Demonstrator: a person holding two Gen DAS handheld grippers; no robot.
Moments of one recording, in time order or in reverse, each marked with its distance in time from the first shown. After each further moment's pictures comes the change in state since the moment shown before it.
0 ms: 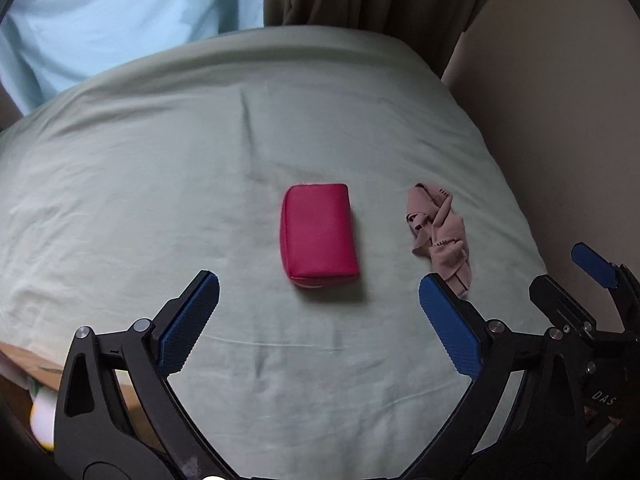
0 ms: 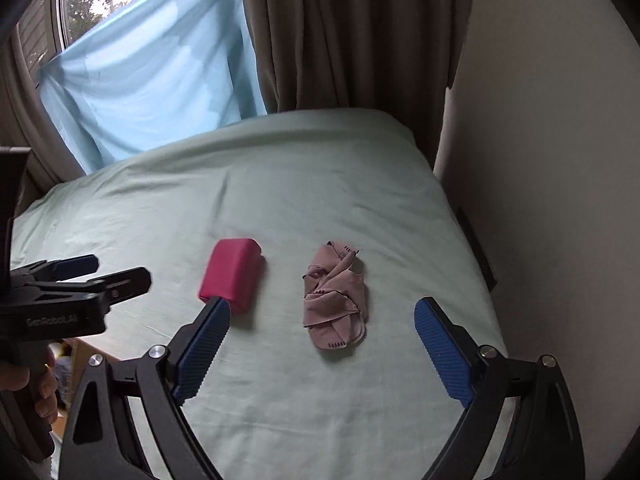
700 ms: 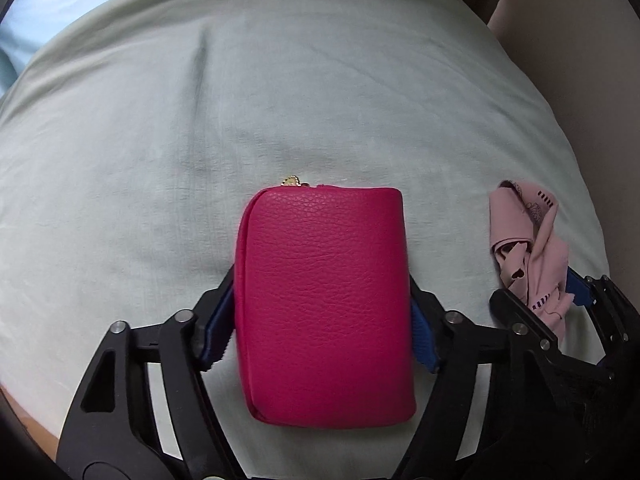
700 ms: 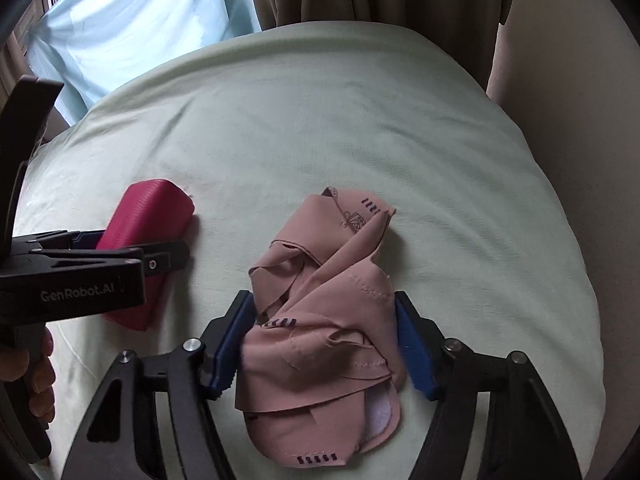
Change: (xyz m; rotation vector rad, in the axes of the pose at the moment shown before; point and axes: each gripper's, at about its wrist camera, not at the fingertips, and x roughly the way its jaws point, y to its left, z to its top) left arm 0.152 0.003 0.024 -0.008 0.104 0.027; right arm 0.179 -0.013 -0.014 -0.055 0.136 0.036
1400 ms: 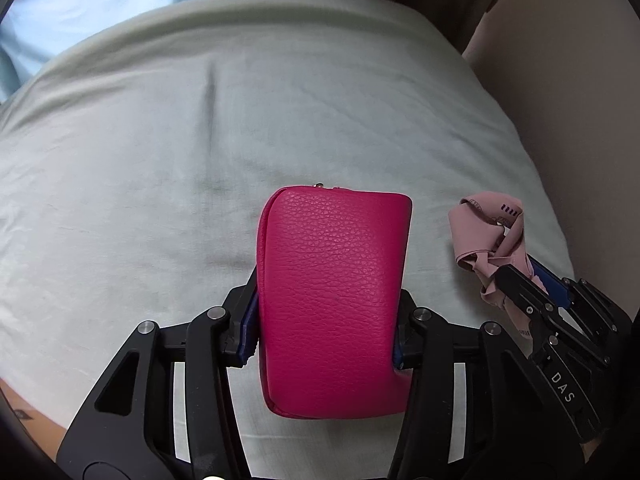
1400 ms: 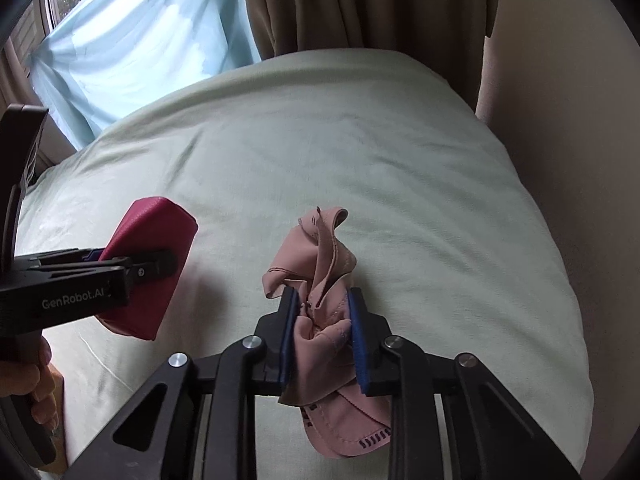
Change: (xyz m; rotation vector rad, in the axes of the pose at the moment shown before) left arm -0.053 0.001 0.003 -0.009 -0.078 -0.051; right arm -0.040 -0.001 0.006 0.051 -0.067 0.020
